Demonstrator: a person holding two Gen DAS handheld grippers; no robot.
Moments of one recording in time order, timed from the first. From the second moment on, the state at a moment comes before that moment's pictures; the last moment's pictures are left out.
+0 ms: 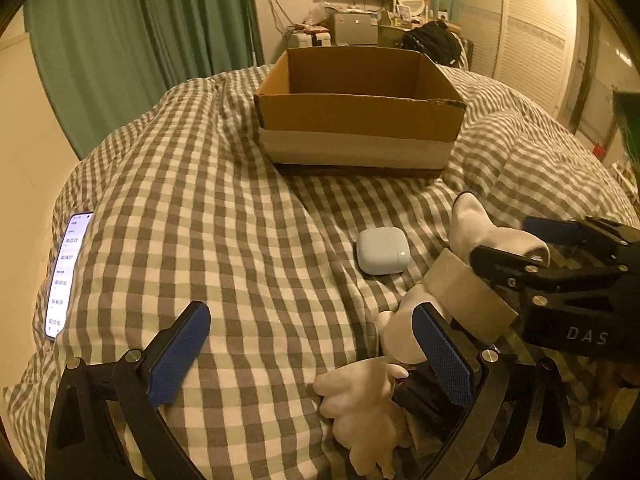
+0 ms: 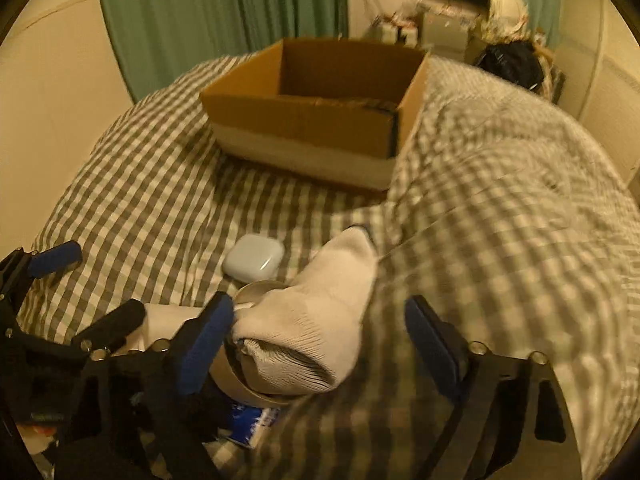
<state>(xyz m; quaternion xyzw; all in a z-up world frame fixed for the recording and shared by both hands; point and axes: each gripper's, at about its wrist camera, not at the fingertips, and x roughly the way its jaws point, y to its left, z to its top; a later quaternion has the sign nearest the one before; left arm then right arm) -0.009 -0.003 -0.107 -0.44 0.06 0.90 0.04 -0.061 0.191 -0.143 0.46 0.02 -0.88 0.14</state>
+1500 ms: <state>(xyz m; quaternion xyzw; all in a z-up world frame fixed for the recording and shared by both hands) -0.021 0.089 -0.103 -0.44 0.15 0.87 0.16 -0.019 0.260 -0.070 0.34 -0.01 -0.93 0.11</state>
